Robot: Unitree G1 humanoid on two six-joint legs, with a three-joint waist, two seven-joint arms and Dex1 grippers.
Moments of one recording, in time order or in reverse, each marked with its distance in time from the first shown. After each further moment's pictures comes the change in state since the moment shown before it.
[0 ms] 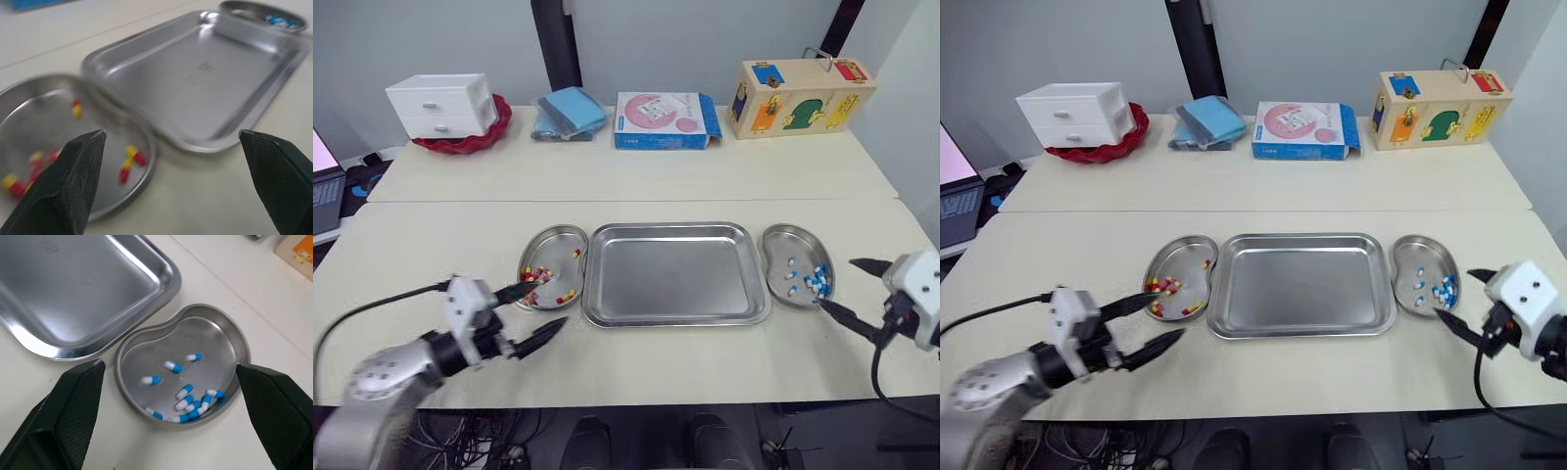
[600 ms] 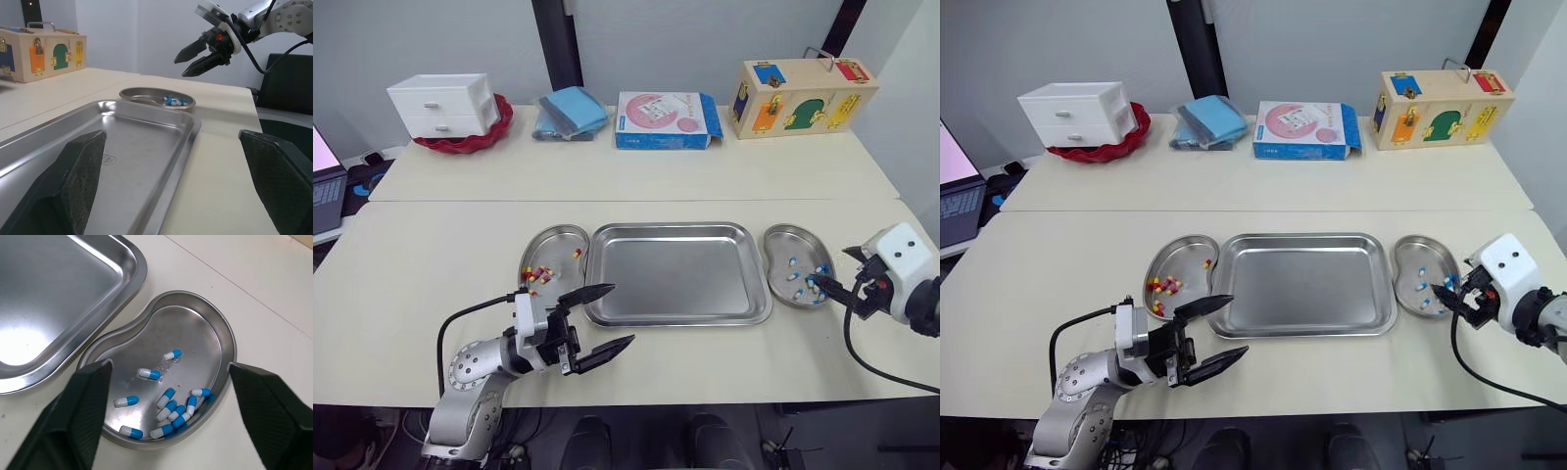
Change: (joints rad) left arm -0.193 -0.346 -0.379 0.110 0.060 -0.414 -0.223; right arm -0.258 0.006 0.166 -0.025 -0.075 0.326 -0.237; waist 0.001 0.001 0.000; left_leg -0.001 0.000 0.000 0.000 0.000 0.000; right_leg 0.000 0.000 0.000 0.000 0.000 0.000
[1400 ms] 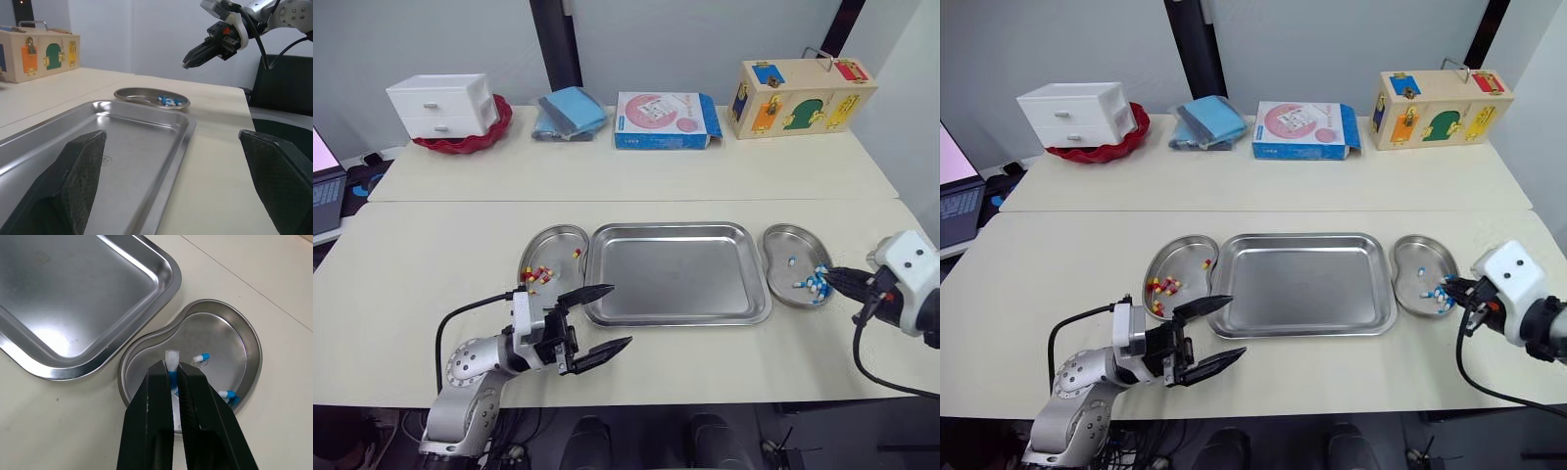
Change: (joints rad) left arm -0.014 0.003 0.007 0.015 -0.014 0.014 -0.023; right arm 0.045 0.011 -0.059 -0.097 0.018 0.047 0.107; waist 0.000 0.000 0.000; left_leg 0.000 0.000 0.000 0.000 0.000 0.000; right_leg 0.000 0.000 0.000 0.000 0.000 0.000
